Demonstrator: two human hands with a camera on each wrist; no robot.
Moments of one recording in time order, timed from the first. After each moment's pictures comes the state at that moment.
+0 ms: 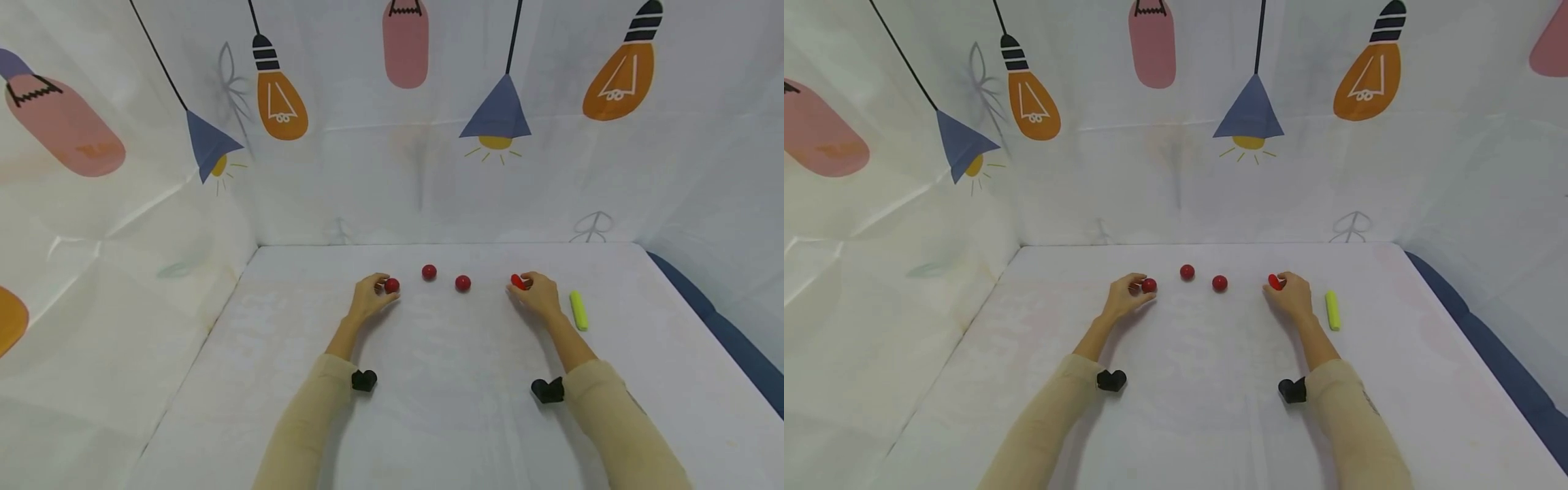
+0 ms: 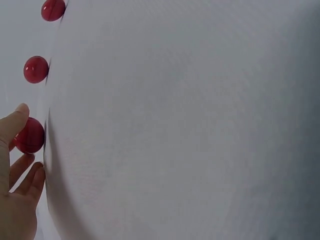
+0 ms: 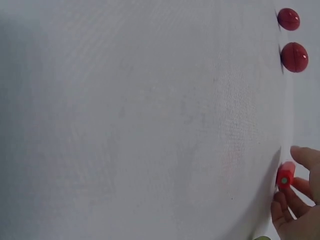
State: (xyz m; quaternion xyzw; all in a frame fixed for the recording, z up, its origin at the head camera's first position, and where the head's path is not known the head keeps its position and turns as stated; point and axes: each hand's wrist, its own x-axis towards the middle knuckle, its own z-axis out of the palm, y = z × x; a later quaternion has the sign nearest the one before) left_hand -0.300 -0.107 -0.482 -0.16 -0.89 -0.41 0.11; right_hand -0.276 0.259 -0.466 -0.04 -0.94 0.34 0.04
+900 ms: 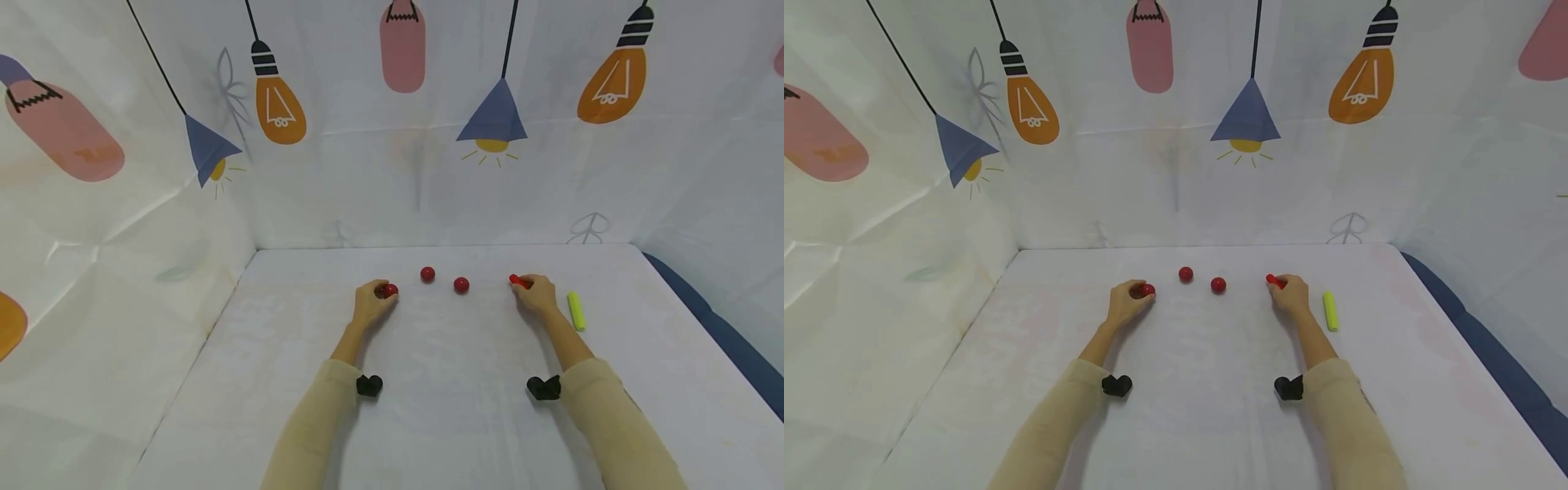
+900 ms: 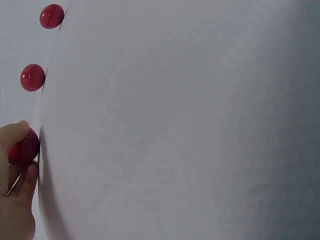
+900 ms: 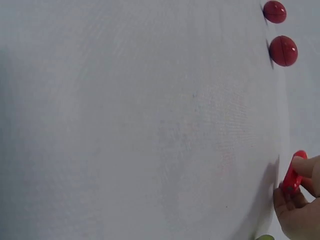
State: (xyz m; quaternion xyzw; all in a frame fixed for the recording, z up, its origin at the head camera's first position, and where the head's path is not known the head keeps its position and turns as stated) left_hand -0.294 -0.098 -0.488 -0.10 -0.88 -0.46 0.10; right_hand -0.283 0.265 -0.465 -0.07 -0.92 0.39 -0.01
